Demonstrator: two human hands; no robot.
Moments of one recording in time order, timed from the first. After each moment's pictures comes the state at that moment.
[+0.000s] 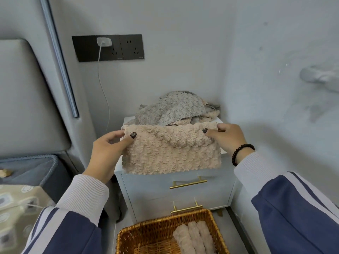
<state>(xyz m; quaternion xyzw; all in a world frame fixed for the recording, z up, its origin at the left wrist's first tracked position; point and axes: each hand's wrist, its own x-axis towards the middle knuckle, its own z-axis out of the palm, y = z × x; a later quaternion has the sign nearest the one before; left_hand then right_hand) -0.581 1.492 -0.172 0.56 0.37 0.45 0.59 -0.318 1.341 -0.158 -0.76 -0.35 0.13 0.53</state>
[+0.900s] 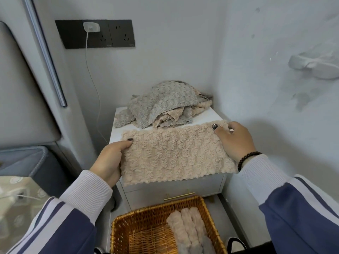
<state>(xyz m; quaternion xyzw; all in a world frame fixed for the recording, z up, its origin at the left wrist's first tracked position) -0.568 1.433 -0.172 0.44 0.44 0.32 0.71 -0.327 1.292 -0.170 -0.82 -0.28 0.08 0.49</state>
